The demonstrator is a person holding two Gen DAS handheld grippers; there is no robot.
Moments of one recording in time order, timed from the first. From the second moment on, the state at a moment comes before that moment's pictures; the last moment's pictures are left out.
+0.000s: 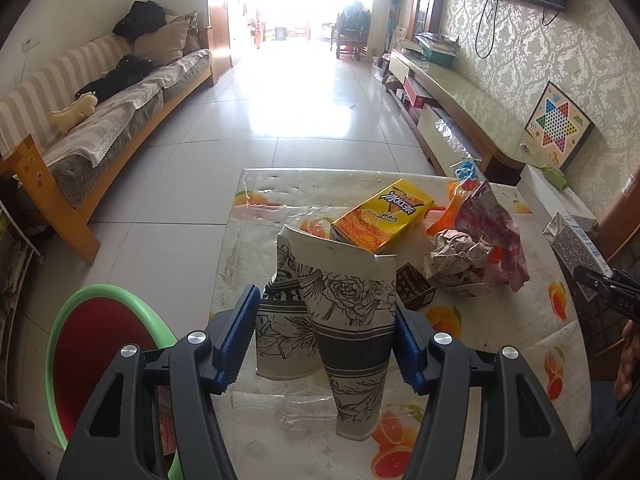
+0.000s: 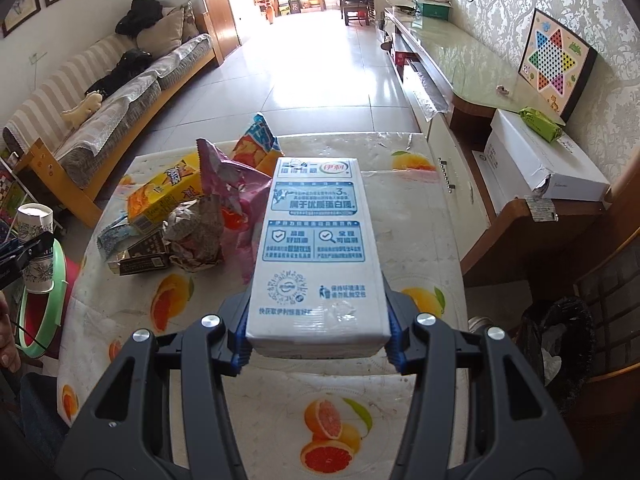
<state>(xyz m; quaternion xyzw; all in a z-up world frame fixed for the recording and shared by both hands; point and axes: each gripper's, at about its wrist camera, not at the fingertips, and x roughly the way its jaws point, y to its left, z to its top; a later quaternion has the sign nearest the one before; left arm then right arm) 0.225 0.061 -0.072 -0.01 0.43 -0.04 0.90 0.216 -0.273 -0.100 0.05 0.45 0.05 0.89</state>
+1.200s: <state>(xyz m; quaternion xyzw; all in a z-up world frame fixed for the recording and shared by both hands) 0.096 0.199 0.017 -0.07 0.36 0.04 0.93 0.120 -0.049 -0.003 -0.04 0.38 0.23 0.90</state>
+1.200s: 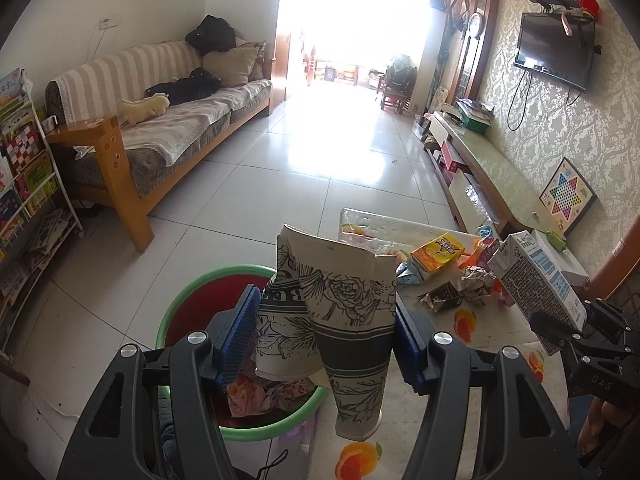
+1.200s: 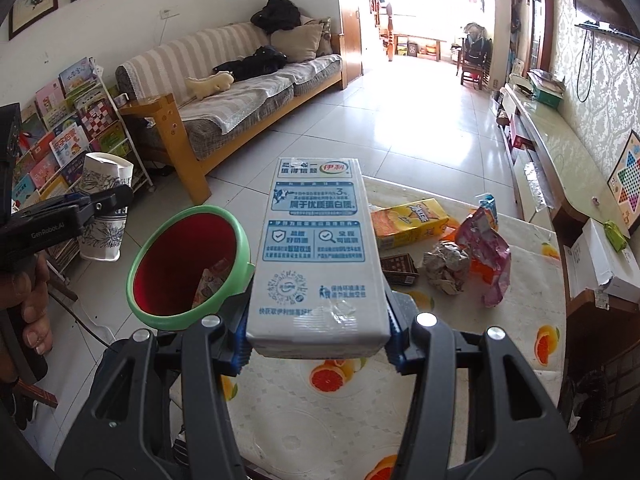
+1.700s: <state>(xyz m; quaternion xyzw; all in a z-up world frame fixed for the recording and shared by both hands) 0.118 0.256 -0.020 -0.09 0.40 0.08 0.91 0.130 0.028 -0.005 -0.07 0.38 0.28 0.88</state>
